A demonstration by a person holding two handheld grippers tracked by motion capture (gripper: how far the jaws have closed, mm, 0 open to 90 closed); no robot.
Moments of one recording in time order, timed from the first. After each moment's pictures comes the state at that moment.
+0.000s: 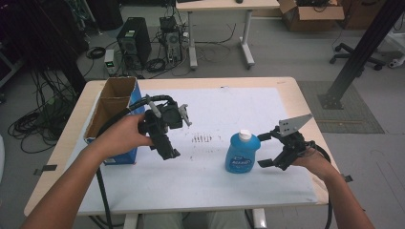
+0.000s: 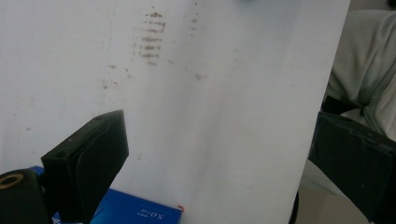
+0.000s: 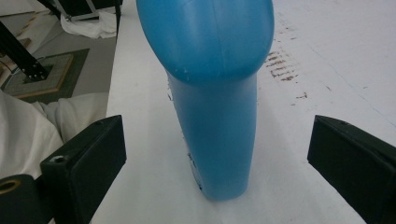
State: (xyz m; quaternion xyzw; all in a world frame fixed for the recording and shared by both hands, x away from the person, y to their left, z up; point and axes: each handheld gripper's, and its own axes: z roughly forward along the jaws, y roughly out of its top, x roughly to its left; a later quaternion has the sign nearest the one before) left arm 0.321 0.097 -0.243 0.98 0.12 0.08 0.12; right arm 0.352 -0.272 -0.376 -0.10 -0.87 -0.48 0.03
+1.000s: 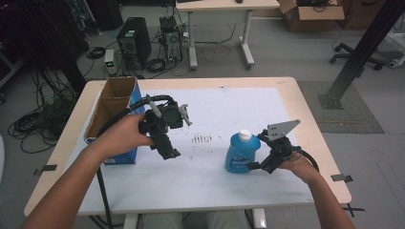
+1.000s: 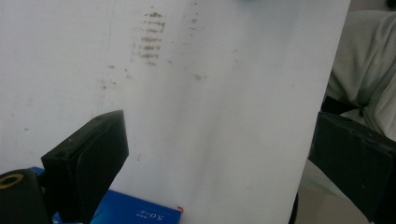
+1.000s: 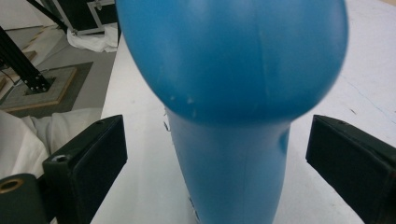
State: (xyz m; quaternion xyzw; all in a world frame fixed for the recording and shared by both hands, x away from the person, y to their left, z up) left arm 0.322 0.097 -0.244 0.98 0.12 0.08 0.11; right arm 0.352 -0.243 -0.399 -0.09 -0.85 -0.52 0.02
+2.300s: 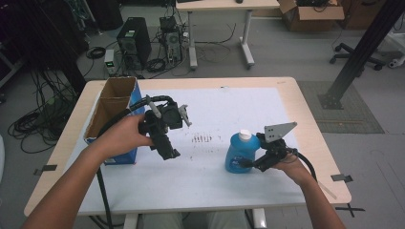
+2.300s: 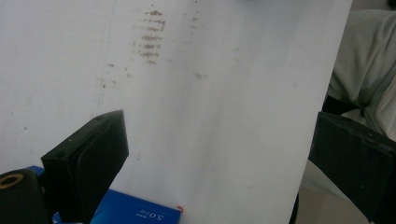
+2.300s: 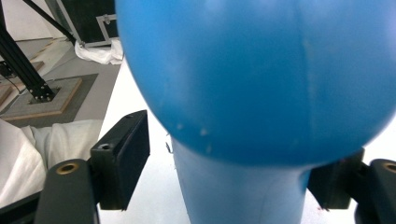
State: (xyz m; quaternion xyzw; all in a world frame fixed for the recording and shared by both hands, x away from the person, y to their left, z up) left arm 0.322 0.098 -0.246 0.98 0.13 0.08 0.11; right arm 0.352 -0.234 -0.407 -0.07 -0.83 -0.55 0.02
